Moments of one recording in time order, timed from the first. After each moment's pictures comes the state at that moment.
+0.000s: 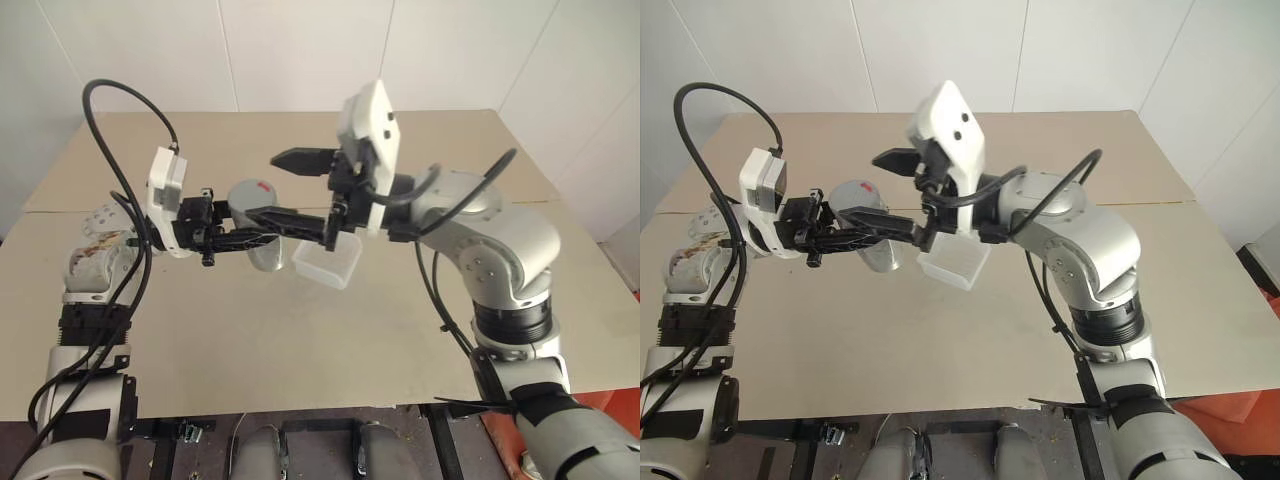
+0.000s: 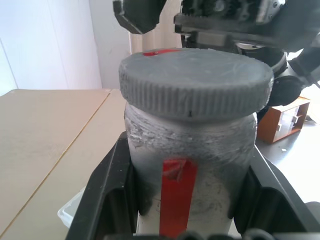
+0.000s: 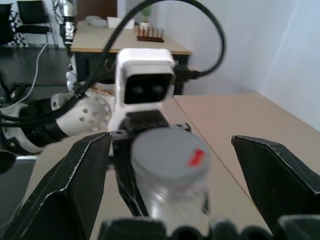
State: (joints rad) left arm -0.73 0.64 0.10 0.22 -0.60 0.34 -1.48; right arm -0.99 -0.29 0.17 -0.34 0.57 0.87 0.66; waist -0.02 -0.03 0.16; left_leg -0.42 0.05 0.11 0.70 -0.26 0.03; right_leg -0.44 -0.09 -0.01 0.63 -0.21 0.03
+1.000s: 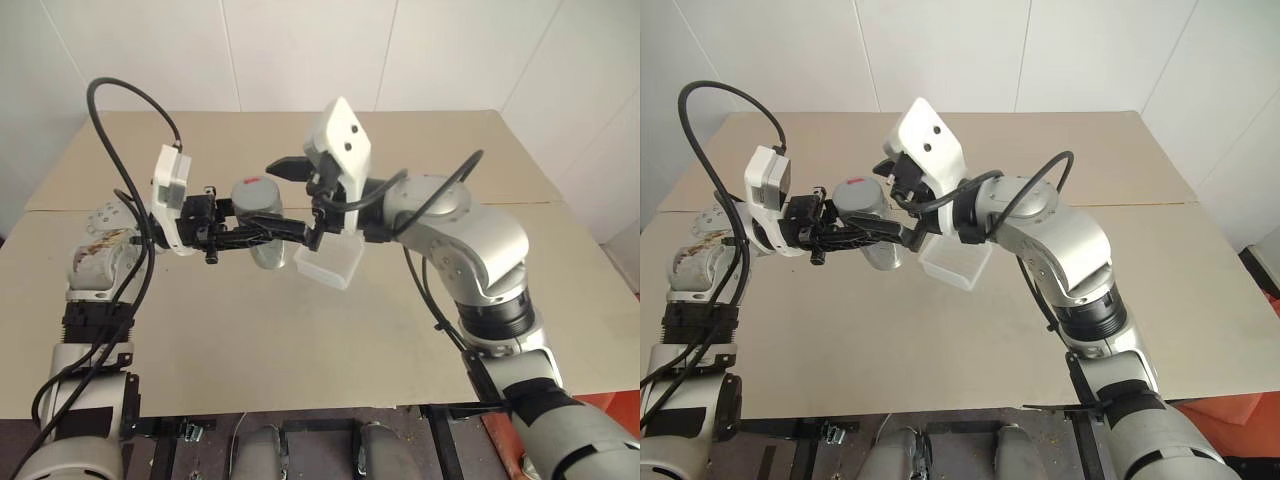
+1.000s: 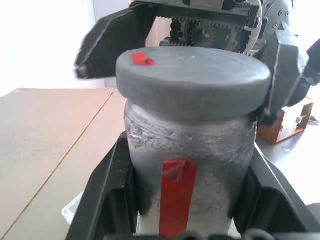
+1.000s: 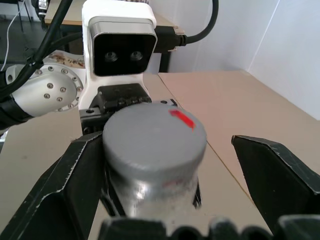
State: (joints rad) left arm -0.73 0.64 0.10 0.22 -0.59 0.35 -1.47; right arm -0.97 -0.32 0.22 -0.30 0.46 0.86 0.64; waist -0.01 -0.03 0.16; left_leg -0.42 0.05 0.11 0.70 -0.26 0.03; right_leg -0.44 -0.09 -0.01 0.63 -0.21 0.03
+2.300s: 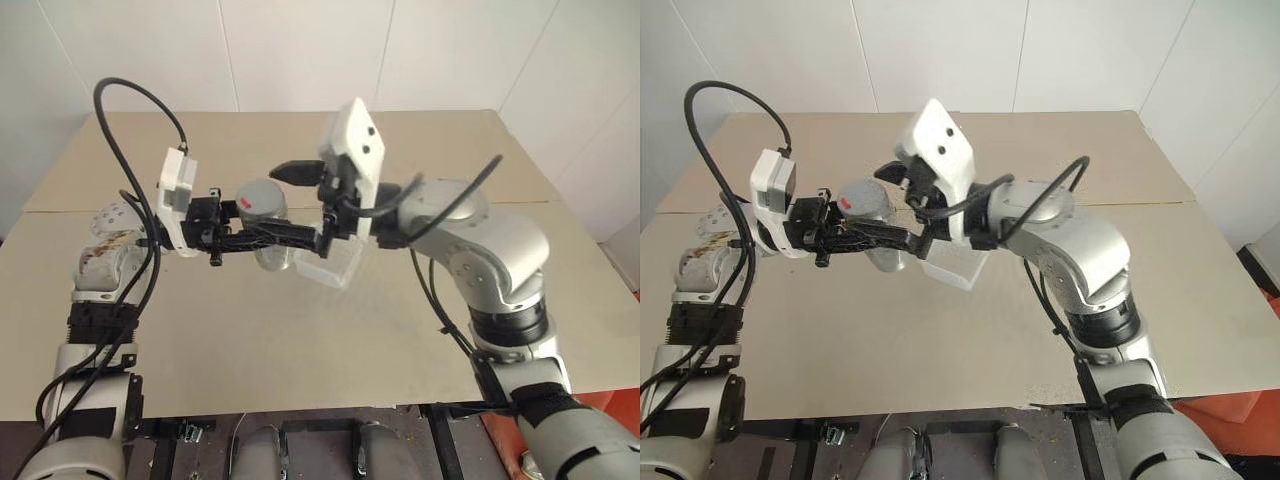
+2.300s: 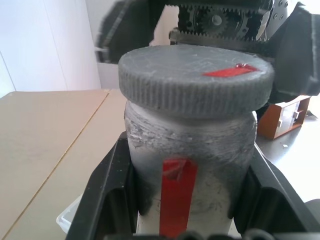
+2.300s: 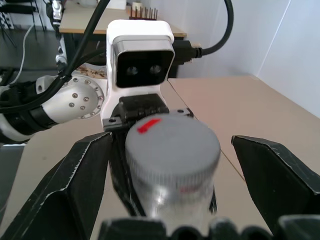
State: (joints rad) left arm -0.73 0.62 0.08 0.21 -0.57 0.32 -1.48; right arm -0.97 -0.32 0.23 -0.34 0.53 0.89 0.62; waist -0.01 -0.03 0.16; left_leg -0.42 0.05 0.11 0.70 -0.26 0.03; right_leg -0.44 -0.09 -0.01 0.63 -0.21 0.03
